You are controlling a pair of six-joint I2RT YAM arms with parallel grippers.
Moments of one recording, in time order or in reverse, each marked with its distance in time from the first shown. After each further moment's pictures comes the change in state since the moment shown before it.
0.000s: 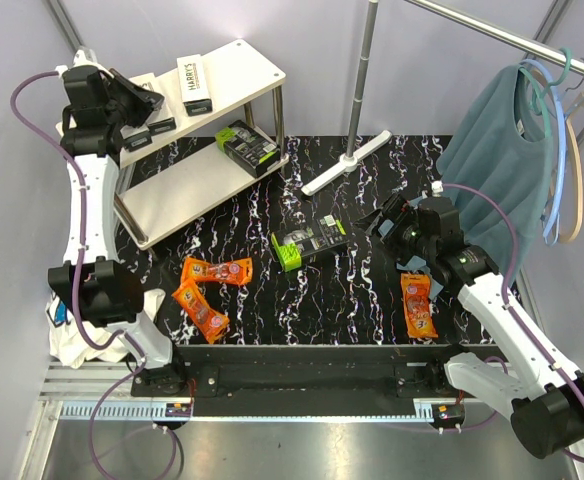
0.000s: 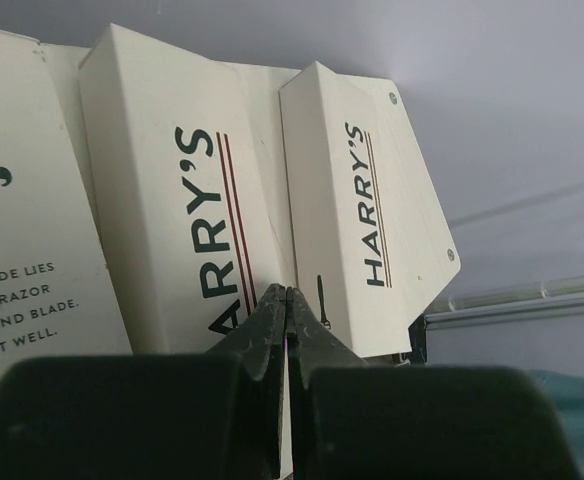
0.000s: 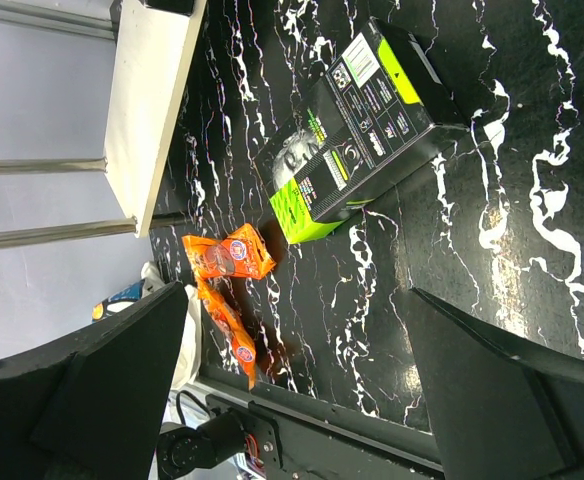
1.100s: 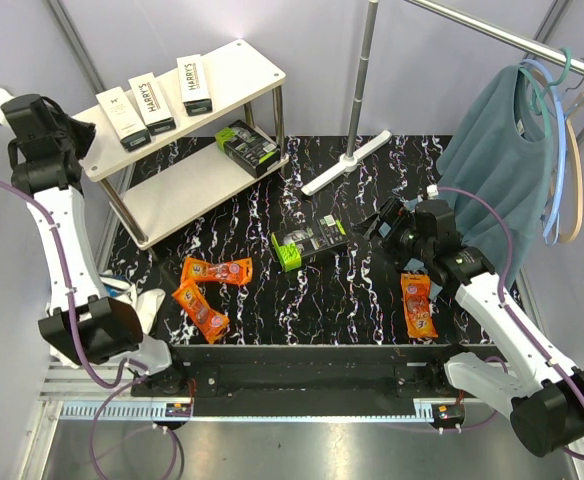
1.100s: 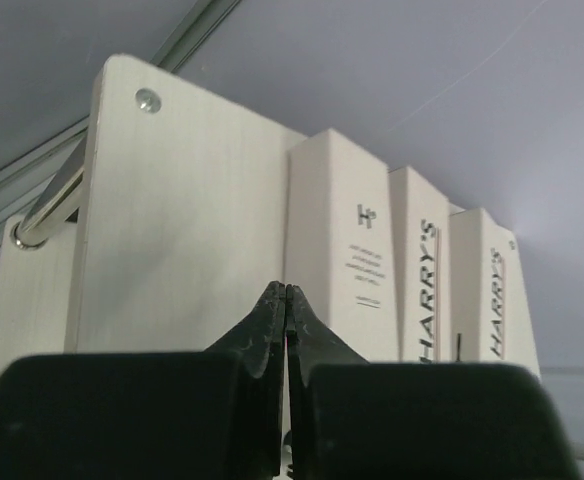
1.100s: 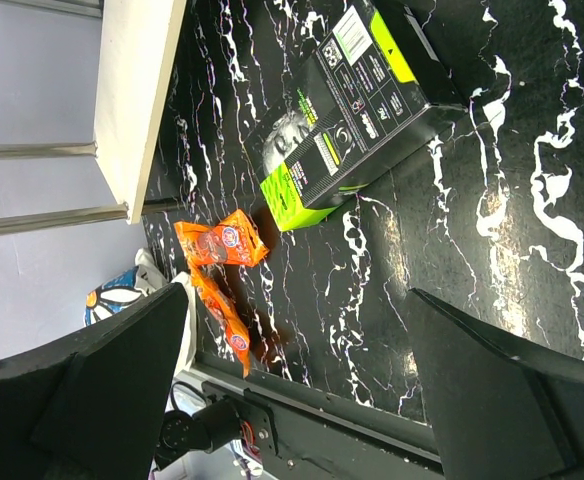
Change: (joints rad) left arm 0.233 -0.234 -0.145 -0.127 -0.222 -0.021; right arm 0.000 0.009 -0.034 0.016 -0.035 0.000
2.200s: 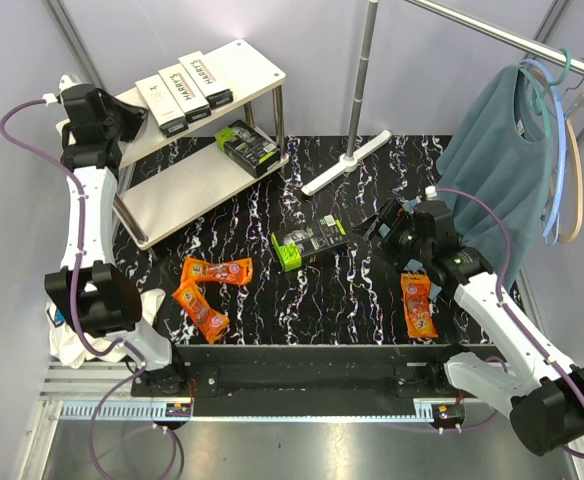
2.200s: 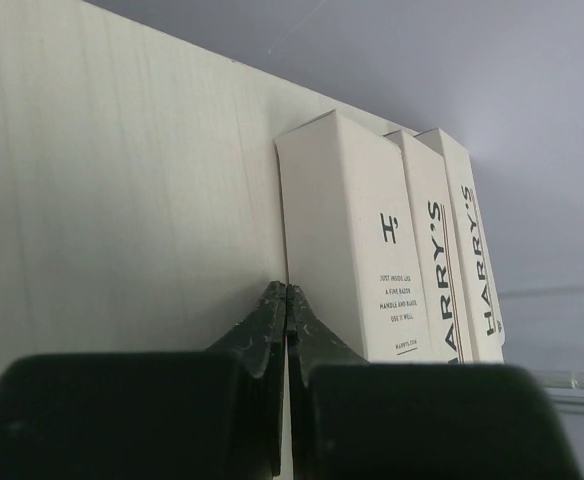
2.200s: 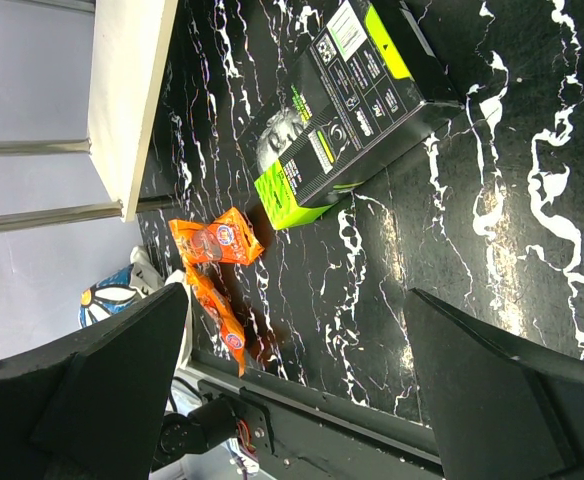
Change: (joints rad) left arm -0.190 0.163 -0.052 0.219 0.077 -0.083; right arm 0.000 0.007 -0.015 0.014 -0.004 -0.004
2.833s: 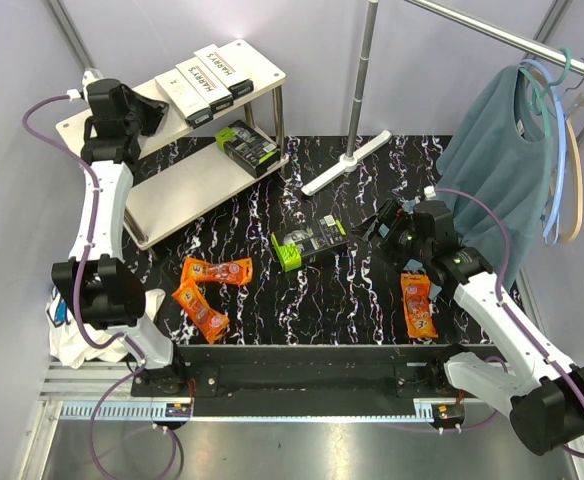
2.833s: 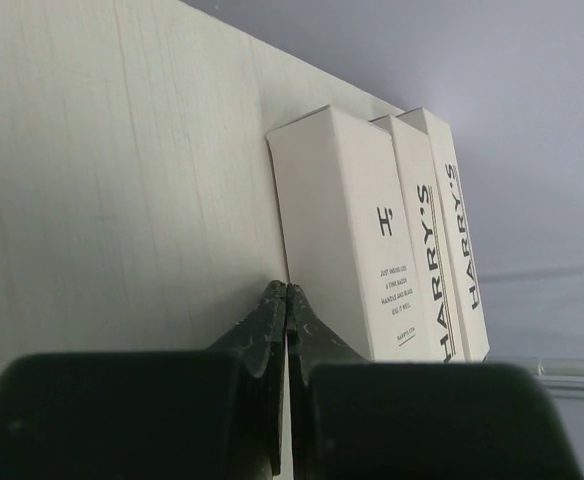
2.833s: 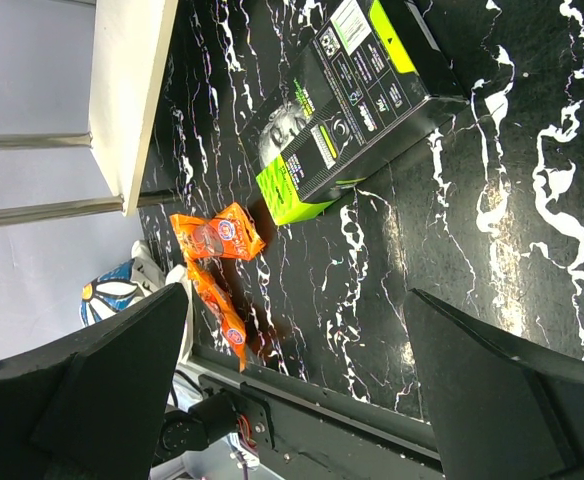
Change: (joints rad) left arm -0.097 0.048 0.032 0.030 -0.048 -0.075; right arm 0.000 0.003 0.000 0.000 -0.013 -0.002
